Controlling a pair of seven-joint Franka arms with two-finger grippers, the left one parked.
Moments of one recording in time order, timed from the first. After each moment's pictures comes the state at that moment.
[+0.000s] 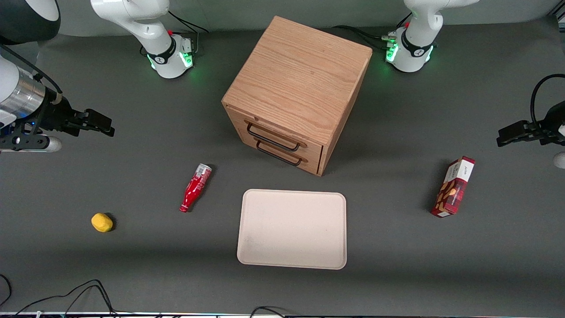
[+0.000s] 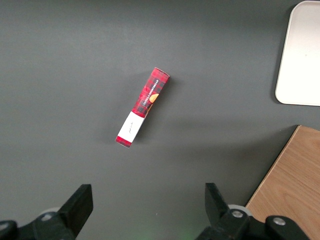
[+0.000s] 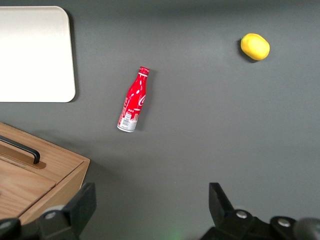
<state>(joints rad) 0.03 0.04 0.07 -1.55 0.05 1.53 0.18</state>
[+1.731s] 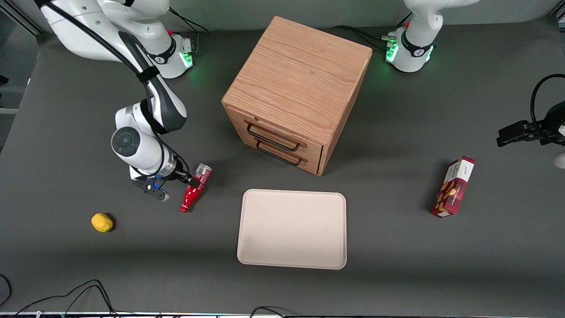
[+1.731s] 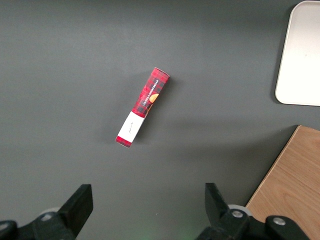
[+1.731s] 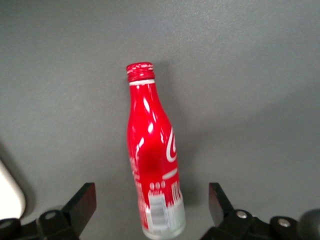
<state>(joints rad) 0.06 0.40 0.21 -2.05 -0.10 2.43 0.89</state>
